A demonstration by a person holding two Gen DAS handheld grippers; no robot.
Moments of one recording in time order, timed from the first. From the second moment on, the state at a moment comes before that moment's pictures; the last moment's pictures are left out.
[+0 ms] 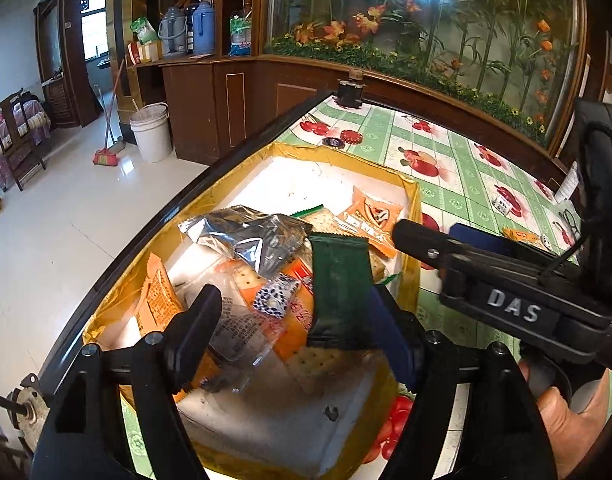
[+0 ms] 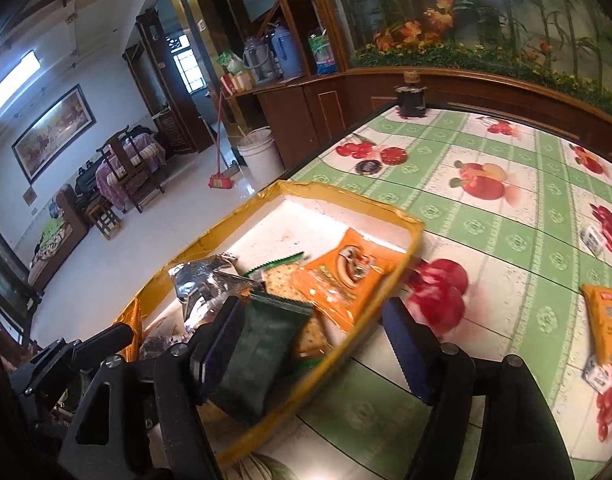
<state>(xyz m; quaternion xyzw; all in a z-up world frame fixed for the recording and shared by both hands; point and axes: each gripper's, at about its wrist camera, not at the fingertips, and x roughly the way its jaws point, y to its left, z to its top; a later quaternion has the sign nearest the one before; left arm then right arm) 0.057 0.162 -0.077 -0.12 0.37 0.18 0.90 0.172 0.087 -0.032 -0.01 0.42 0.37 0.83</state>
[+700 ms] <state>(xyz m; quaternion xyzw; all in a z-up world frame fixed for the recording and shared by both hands) 0.105 0.022 -0.067 -0.04 0.39 0.05 0.92 0.167 -0.187 -0.042 0.08 0.42 0.16 0.89</state>
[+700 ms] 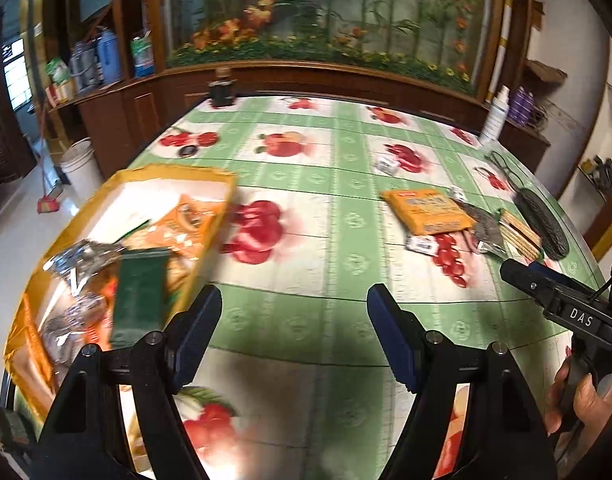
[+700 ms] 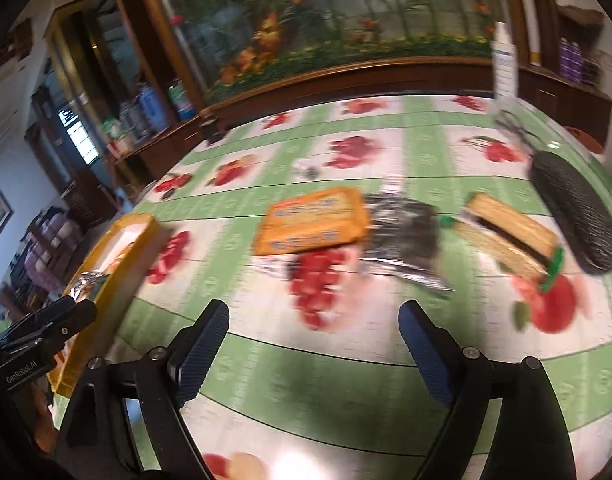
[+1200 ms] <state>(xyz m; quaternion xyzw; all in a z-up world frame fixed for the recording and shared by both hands) 0.166 -0.035 -0.081 -0.01 0.42 -0.01 0.91 0.191 -0.226 -0.052 0.10 0.42 0.13 0.89</state>
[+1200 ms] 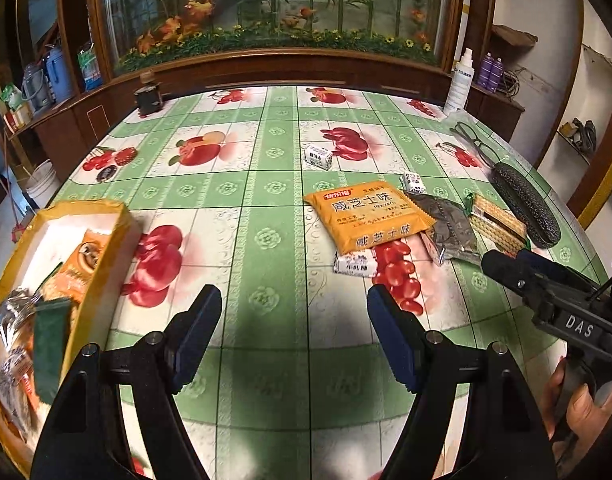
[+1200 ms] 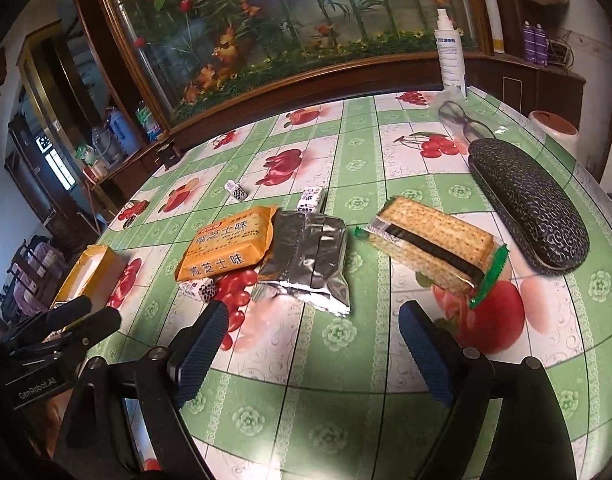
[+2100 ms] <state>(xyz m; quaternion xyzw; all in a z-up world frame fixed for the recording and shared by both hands) 0.276 -0.103 -0.118 0.24 0.45 -0.20 0.84 0.238 -0.211 -0.075 0.07 0.46 0.12 0.88</state>
